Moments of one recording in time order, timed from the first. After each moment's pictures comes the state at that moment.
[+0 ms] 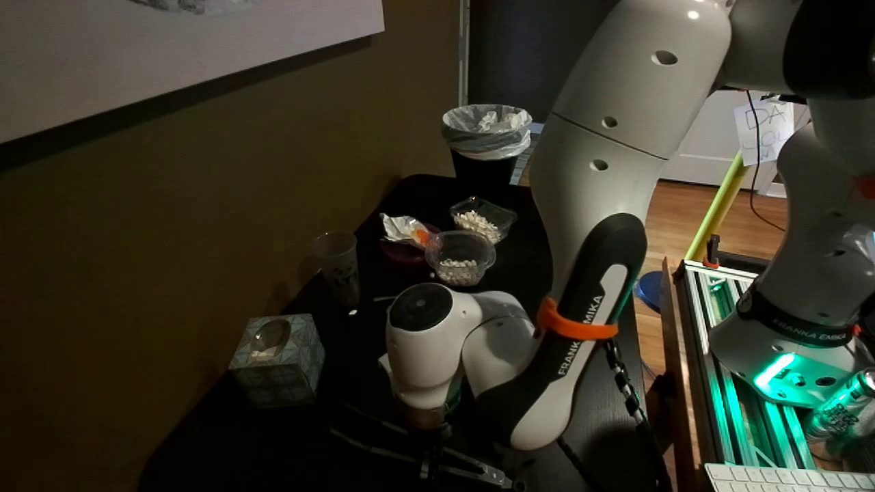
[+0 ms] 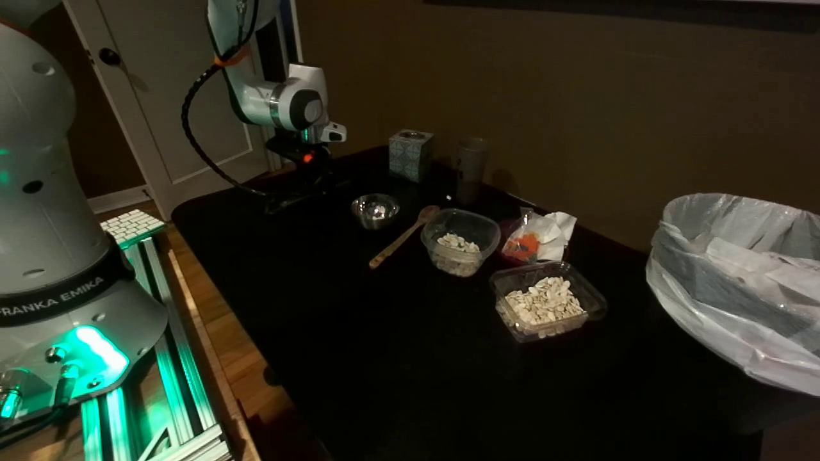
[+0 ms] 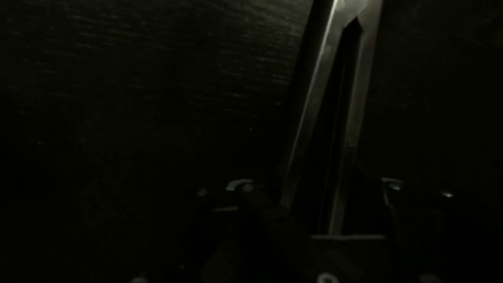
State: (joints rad) arm 0.52 0.72 0.08 -2.04 -0.06 2.77 0.36
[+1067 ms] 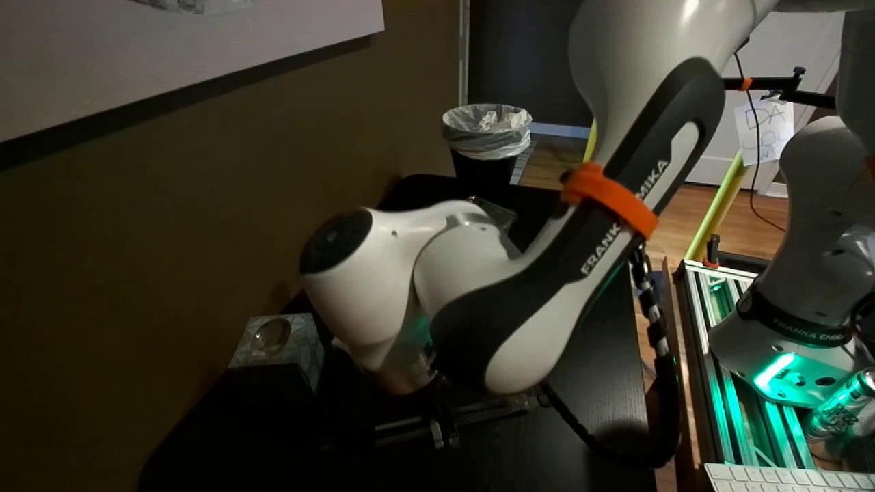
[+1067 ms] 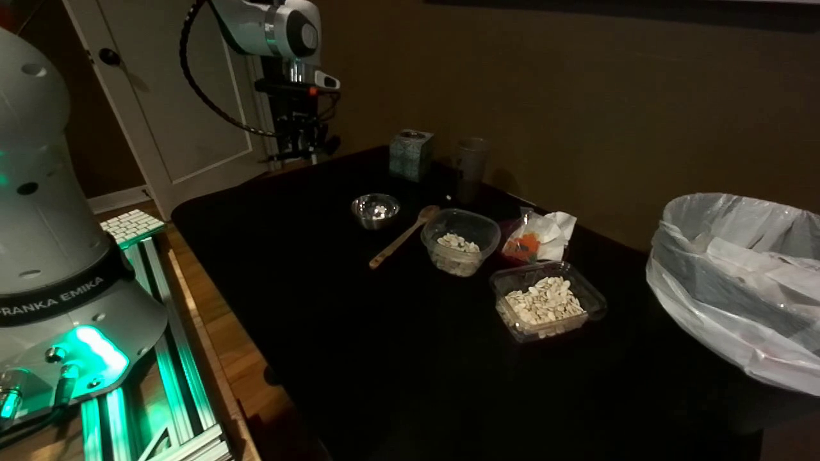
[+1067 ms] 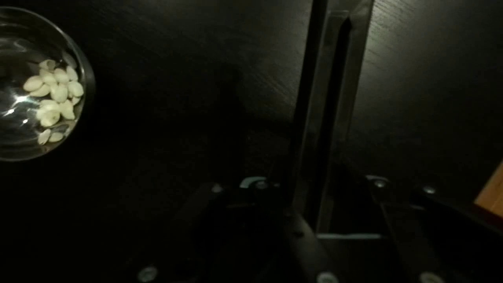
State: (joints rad) arm 0.47 0.51 0.19 -1.91 -0.12 2.16 0.11
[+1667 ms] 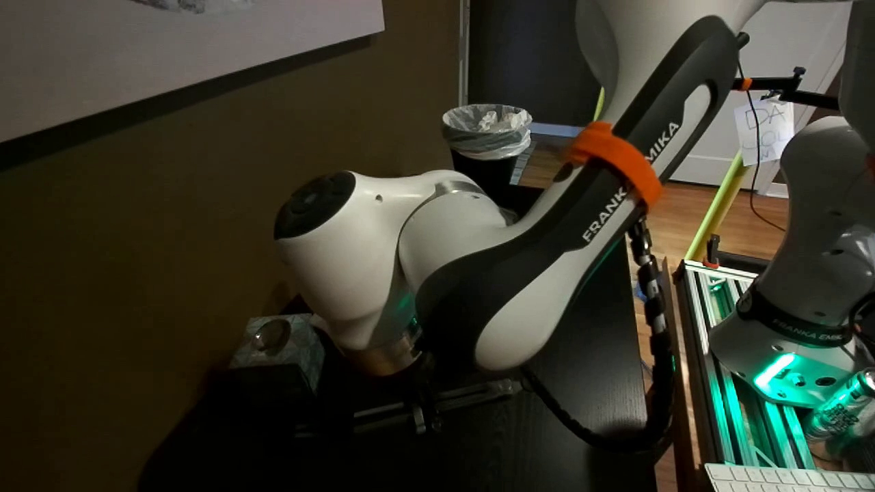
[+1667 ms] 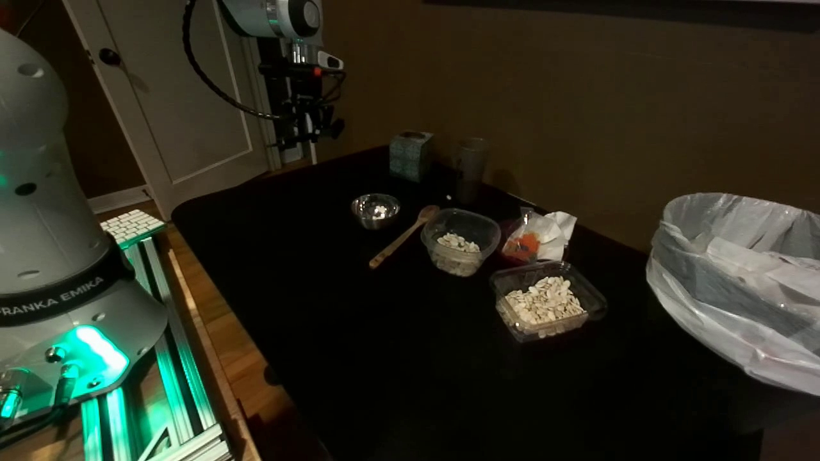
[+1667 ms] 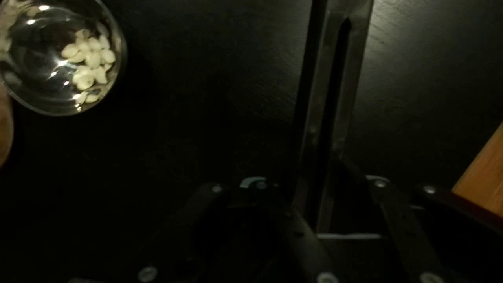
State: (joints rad) arm 0.45 0.48 0.20 -1.86 -0.17 2.13 0.10
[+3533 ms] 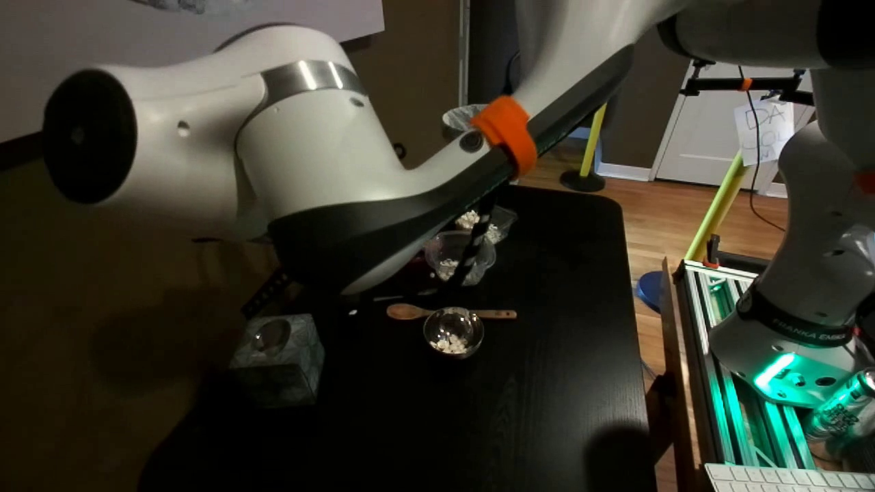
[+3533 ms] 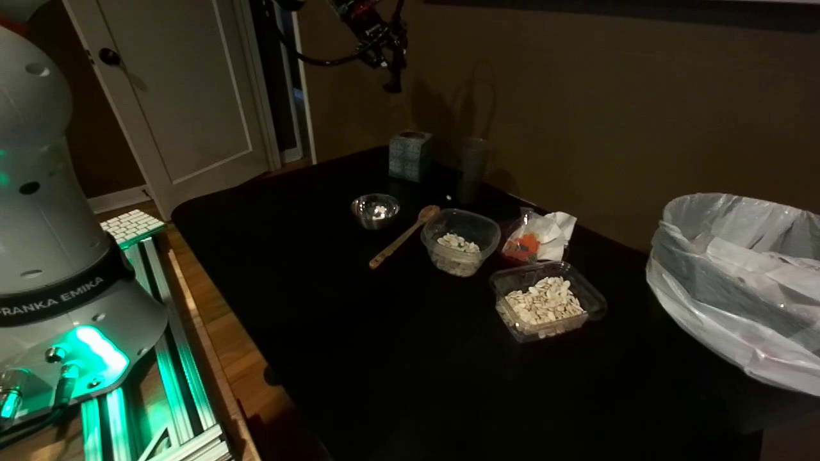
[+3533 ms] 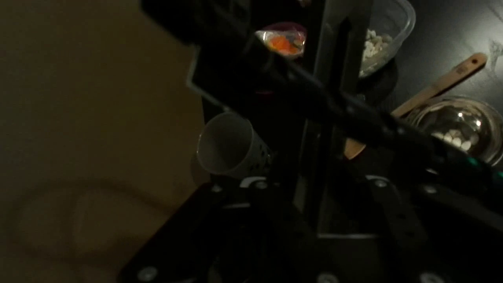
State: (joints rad) arm 0.49 0.67 0.16 -1.26 -0.93 1.56 -0.46
